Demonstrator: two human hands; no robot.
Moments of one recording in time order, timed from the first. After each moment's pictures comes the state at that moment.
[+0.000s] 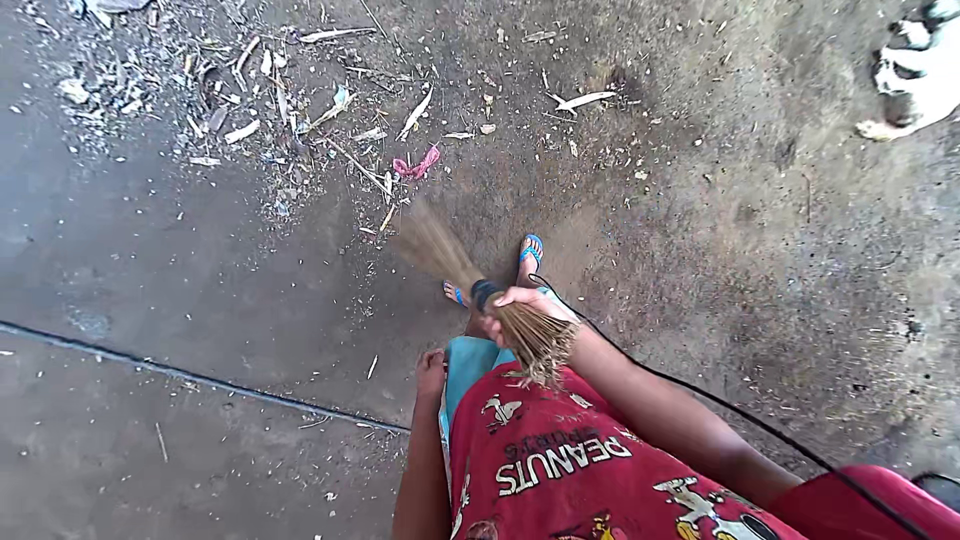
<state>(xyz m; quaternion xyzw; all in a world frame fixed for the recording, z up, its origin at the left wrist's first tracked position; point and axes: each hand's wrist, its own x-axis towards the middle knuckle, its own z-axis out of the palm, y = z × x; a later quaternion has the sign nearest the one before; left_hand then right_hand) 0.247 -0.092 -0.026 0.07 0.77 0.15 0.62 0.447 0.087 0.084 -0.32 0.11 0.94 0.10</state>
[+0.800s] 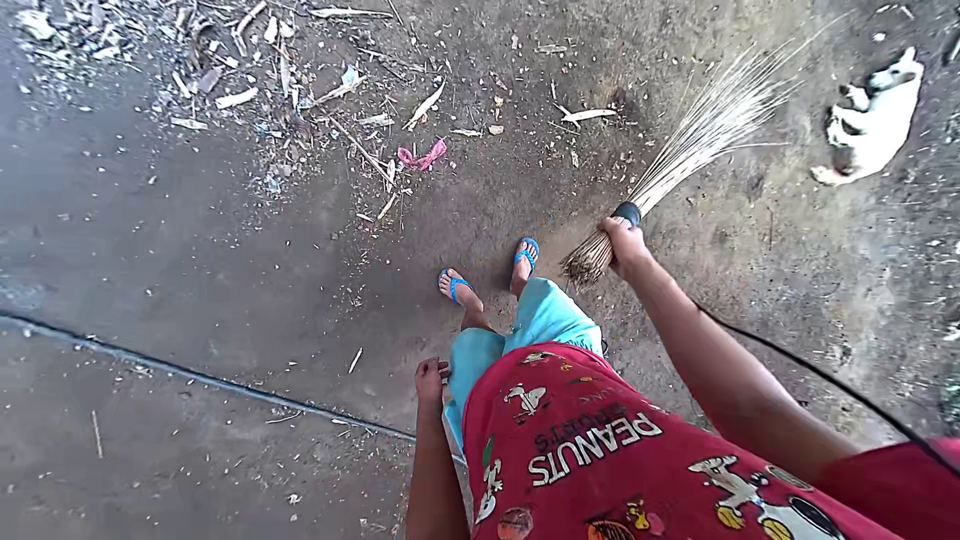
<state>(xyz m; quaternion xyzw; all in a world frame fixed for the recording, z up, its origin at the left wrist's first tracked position) 0.241 -0.137 -0.050 -0.09 0.77 0.19 0.60 0.536 0.175 0.062 -0.83 -0.23 0.47 0.20</state>
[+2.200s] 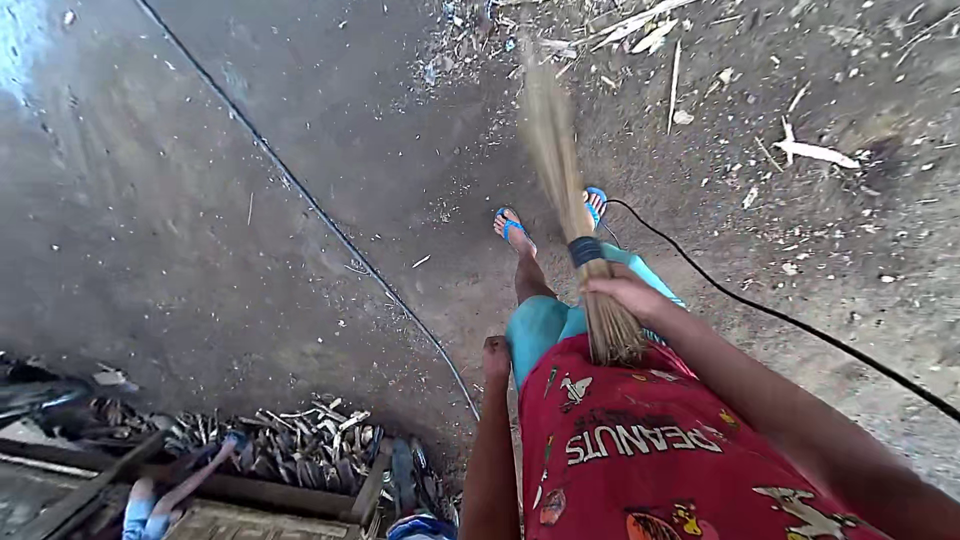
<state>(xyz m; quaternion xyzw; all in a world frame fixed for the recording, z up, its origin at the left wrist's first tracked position) 0.312 -0.086 0.003 -0.20 0.81 0.20 0.51 0.372 0.227 0.069 -0.50 -0.33 0.76 -0.23</state>
